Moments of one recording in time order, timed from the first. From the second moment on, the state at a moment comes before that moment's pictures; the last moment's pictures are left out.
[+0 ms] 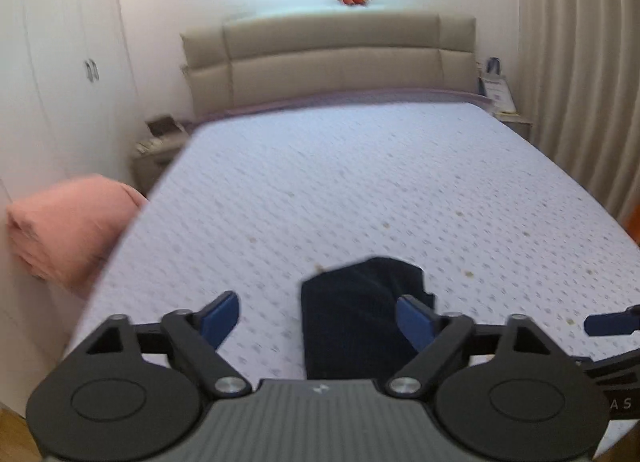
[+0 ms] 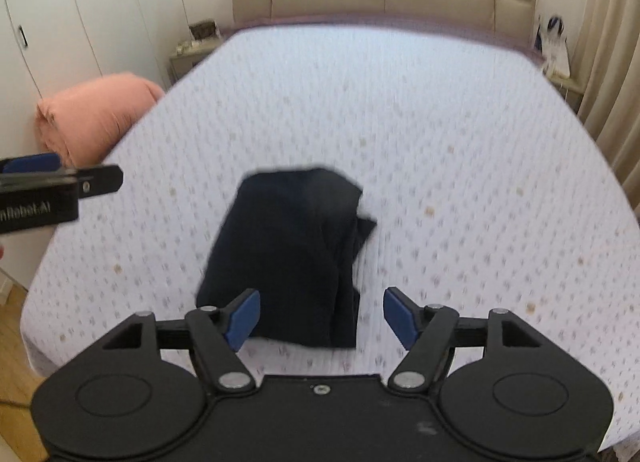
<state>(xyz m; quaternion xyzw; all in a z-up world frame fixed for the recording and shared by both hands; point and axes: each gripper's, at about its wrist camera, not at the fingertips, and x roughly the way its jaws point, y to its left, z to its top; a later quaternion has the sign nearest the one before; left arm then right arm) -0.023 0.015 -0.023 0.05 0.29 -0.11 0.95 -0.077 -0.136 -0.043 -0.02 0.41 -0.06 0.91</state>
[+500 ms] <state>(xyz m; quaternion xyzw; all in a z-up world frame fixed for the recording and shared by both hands) -0.017 0.042 0.007 0.04 0.34 -0.07 0.94 -0.049 -0.101 -0.021 -0.02 0.42 -0.09 0.90</state>
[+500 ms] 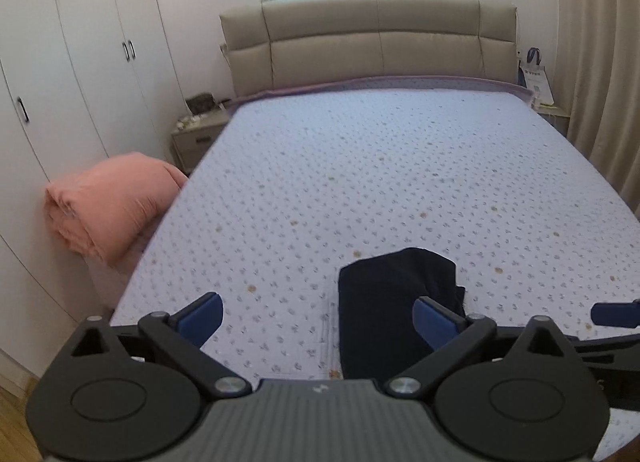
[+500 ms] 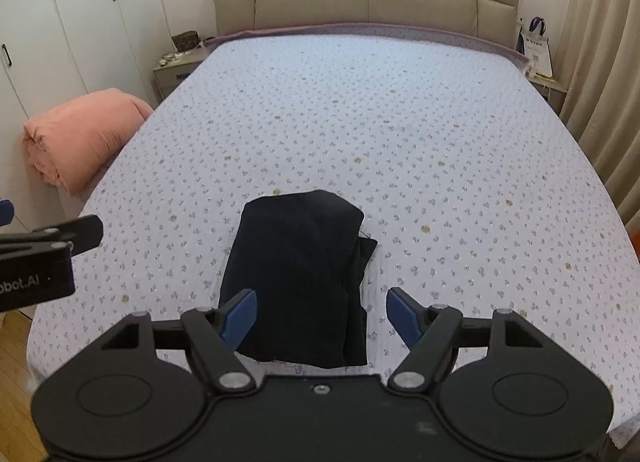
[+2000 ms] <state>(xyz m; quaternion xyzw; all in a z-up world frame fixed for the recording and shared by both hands) 0.094 0.060 -0.029 0.04 0.38 -0.14 0.92 0.017 -0.086 -0.049 0.00 0.47 -0.15 0.87</state>
